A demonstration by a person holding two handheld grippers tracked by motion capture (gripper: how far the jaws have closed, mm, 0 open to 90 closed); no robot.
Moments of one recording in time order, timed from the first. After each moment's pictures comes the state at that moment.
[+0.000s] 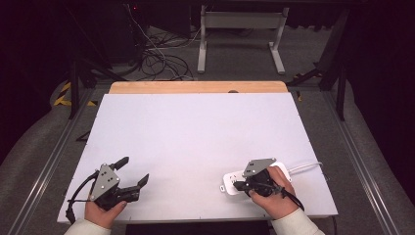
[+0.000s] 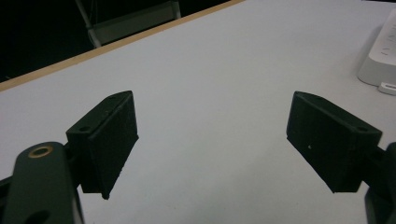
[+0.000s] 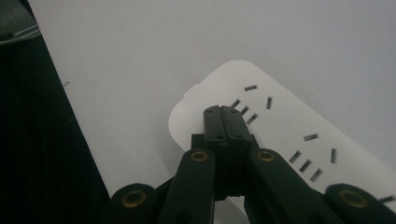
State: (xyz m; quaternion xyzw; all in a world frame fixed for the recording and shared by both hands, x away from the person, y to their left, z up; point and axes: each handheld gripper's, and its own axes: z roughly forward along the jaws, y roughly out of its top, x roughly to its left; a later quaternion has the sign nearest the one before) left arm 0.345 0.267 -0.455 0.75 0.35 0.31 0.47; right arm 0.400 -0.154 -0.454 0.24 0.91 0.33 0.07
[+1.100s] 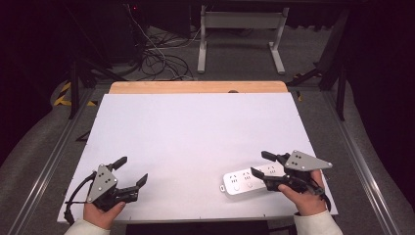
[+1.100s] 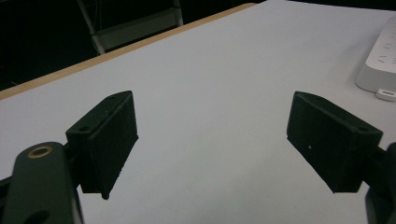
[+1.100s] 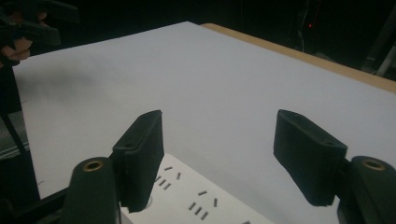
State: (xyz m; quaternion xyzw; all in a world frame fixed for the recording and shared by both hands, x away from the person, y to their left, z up) left arm 0.341 0.268 -0.451 0.74 0.35 0.31 0.48; right arm 0.398 -0.229 -0.427 0.25 0.78 0.55 0.19
